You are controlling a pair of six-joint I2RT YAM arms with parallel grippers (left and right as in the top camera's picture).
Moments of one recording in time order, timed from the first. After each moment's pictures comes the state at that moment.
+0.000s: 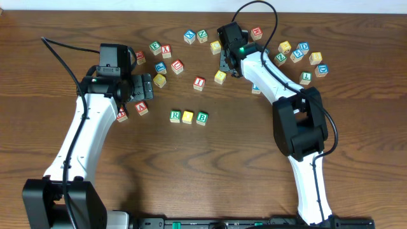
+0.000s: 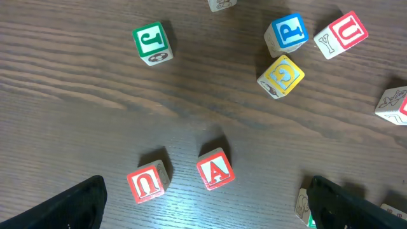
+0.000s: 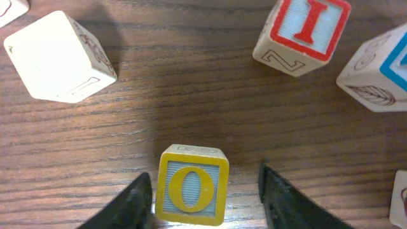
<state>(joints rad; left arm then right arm) -0.05 1.57 1.21 -0.72 -0.08 -0.16 0.41 2.38 1.92 -0.64 0.24 0.46</state>
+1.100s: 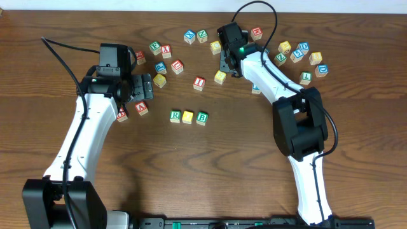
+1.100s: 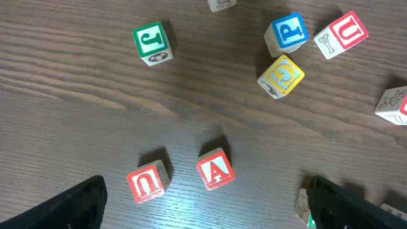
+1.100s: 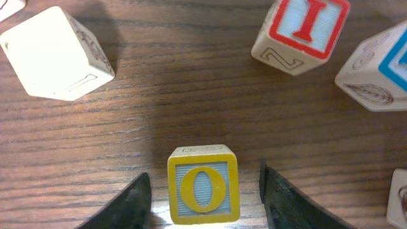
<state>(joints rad) -0.05 1.57 1.21 -0.72 -0.08 -0.16 0.41 2.38 1.92 -0.64 0.24 0.45</state>
